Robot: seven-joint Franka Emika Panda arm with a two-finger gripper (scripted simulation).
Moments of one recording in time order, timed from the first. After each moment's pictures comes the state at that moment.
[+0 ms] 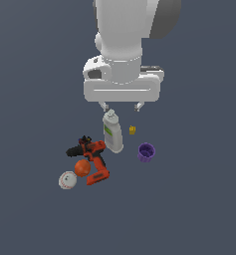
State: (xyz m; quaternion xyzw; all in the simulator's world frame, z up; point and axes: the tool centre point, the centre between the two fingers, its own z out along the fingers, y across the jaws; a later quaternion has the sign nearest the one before) arm 0.007 0.013 0.328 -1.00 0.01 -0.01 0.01
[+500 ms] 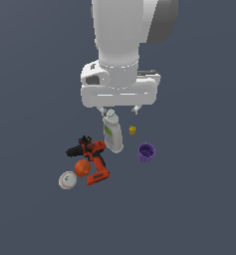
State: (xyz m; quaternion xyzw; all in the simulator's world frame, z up) arm 0.013 0.006 0.319 -1.00 -0.02 -0.01 0.01
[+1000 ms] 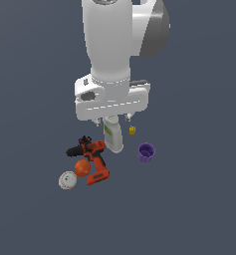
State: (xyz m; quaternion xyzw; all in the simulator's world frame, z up) arm 0.029 -0.013 0.296 -0.99 -0.11 -0.01 0.00
